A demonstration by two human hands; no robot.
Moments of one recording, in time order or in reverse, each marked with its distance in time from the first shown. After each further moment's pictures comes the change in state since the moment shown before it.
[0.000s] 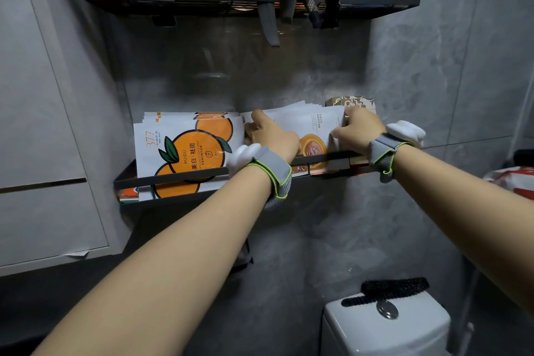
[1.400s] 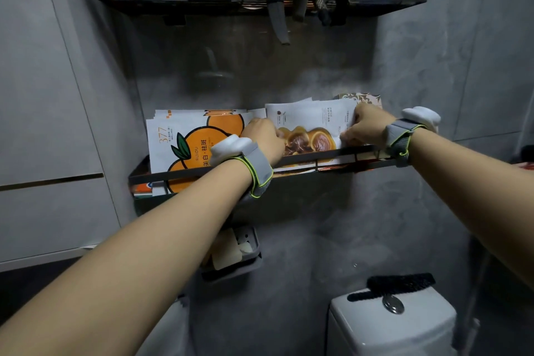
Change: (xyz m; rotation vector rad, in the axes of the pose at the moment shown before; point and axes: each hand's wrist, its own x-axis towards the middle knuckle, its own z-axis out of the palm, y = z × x) left_hand 0.000 -0.011 -0.037 0.463 -0.076 0.285; right_hand 0.000 0.002 -0.015 0.048 -0.192 0.044
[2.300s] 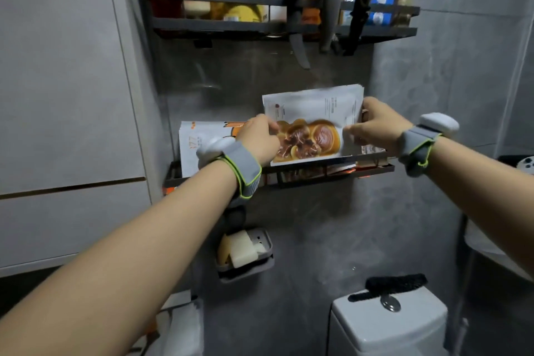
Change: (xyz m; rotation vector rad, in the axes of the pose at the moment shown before) left_hand -0.030 -0.026 -0.060 -0.205 0.033 0.054; right_hand -0.068 -0.053 -0.022 0.259 0.106 -0.150
